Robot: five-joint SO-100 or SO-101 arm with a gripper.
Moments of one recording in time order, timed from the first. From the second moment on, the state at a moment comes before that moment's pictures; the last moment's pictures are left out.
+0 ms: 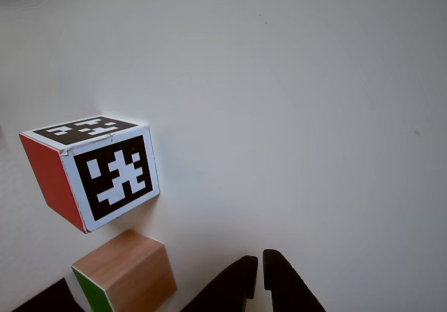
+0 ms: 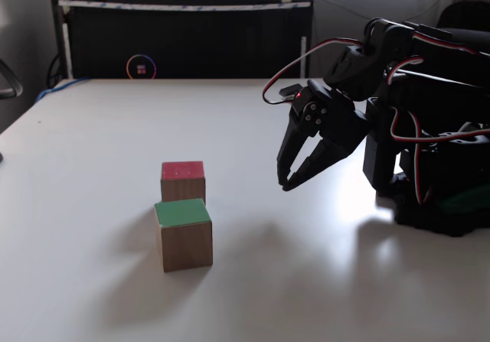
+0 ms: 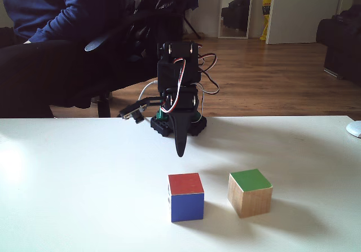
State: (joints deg) arm 13.6 188.3 172.4 73.7 -5.8
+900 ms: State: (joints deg) arm 7.9 181.1 154.3 72.9 -2.5
